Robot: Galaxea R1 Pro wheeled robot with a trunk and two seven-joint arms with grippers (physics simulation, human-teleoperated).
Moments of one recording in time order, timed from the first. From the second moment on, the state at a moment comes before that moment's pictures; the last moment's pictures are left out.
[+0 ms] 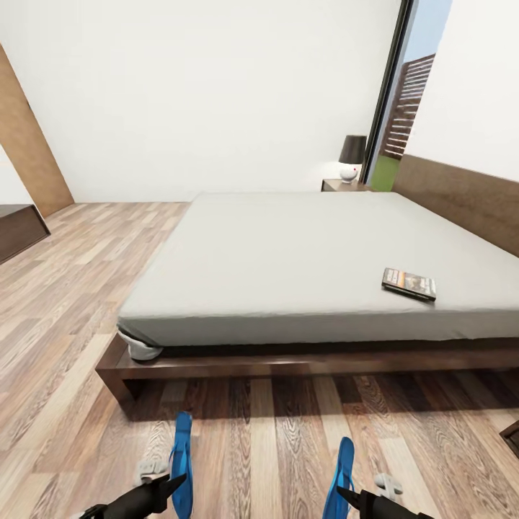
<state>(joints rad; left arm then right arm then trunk) -0.28 0.16 0.09 -0.56 0.26 0.12 -0.79 -0.44 -0.20 0.11 -0.16 -0.49 0.07 0.77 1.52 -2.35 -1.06</state>
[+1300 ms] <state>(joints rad) -0.30 0.08 0.08 -0.68 -0.01 0.22 -0.04 -0.44 -0.21 0.11 -0.16 -0.49 0.07 0.77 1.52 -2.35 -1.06</state>
